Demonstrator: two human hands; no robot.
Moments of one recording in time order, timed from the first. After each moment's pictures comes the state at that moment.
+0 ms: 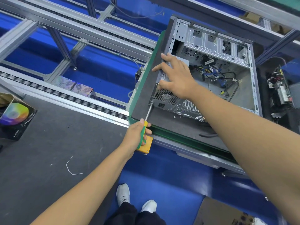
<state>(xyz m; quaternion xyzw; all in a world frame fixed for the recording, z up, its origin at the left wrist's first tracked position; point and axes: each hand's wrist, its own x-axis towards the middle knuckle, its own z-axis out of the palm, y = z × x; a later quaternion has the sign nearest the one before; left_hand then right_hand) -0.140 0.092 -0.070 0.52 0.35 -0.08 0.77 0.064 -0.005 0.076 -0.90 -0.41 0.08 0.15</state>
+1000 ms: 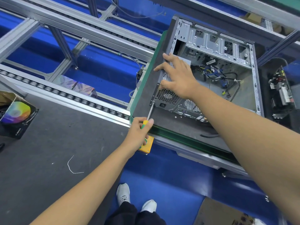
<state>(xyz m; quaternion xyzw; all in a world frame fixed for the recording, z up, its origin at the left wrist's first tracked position) -0.141 0.092 -0.064 0.63 0.31 -0.05 0.72 0.068 -0.004 0.070 -0.90 -0.41 0.08 0.16</state>
